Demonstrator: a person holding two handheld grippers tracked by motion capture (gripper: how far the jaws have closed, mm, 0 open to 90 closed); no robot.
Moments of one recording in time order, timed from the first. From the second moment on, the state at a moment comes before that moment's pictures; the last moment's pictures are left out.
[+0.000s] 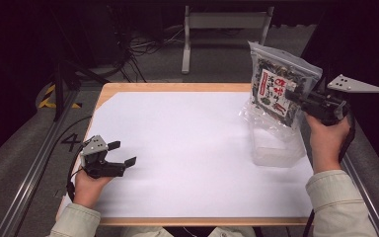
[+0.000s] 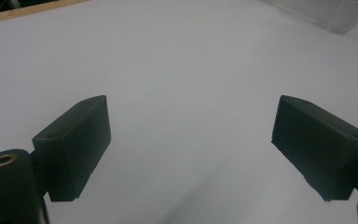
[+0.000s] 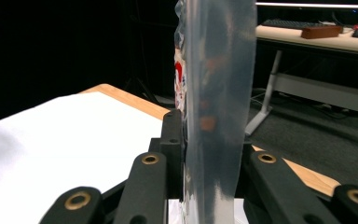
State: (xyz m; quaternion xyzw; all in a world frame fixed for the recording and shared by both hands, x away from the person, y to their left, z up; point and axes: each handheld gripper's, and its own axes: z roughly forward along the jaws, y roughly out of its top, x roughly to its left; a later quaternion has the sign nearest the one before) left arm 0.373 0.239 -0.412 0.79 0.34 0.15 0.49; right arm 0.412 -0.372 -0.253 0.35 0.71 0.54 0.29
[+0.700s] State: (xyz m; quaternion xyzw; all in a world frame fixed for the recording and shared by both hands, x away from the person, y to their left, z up) left arm 0.375 0.240 -0.413 0.79 0.35 0.13 0.49; right arm 0.411 -0.385 -0.267 0.38 0.70 0.53 0.31
